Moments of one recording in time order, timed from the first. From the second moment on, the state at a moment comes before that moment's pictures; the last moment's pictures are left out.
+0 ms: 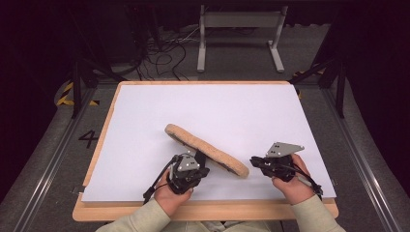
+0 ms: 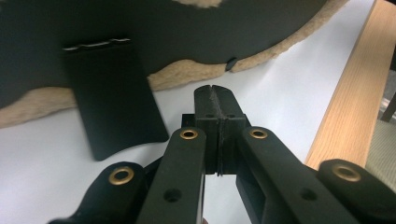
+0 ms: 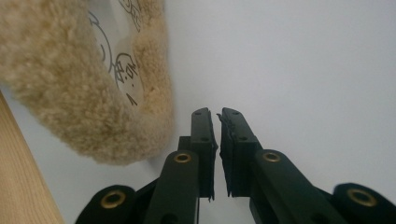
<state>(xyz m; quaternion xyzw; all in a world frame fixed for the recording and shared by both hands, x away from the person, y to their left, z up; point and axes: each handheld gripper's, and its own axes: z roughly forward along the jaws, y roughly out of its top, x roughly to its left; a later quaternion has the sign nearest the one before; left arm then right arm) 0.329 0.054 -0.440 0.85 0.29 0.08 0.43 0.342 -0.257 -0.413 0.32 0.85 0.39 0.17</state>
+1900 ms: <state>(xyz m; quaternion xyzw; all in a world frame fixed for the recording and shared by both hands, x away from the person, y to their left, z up) 0.363 0.079 -0.452 0.82 0.42 0.15 0.37 0.340 -0.243 -0.414 0.30 0.85 0.39 0.17</state>
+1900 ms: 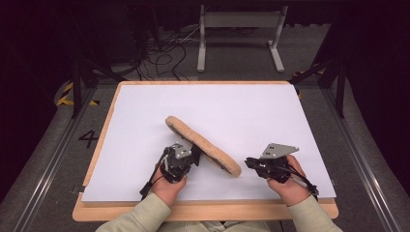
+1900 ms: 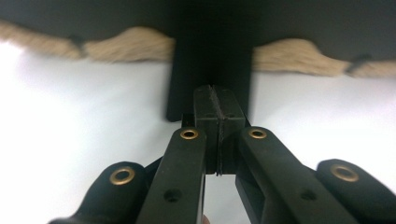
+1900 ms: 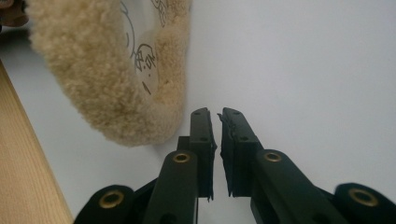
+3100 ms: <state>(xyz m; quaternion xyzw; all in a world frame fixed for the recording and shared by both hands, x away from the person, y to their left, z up) 0.351 0.113 -0.437 0.81 0.41 0.13 0.40 0.309 -0.174 -0.417 0.18 0.90 0.38 0.08</state>
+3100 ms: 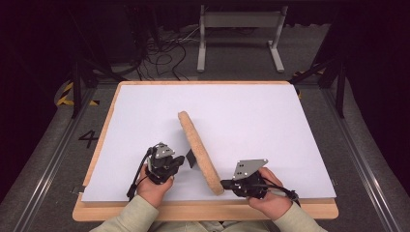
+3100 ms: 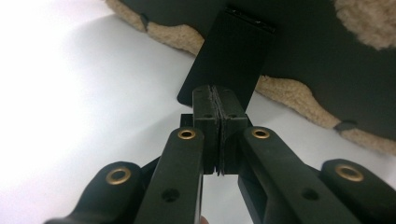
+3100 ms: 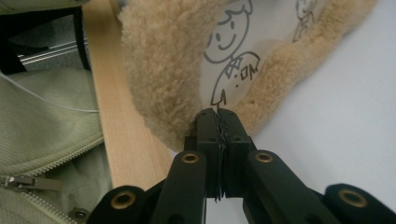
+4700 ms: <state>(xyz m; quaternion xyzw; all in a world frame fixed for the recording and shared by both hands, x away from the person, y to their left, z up) 0.344 0.129 -0.433 0.80 0.41 0.14 0.43 0.332 -0.124 -0.434 0.15 0.91 0.37 0.04</state>
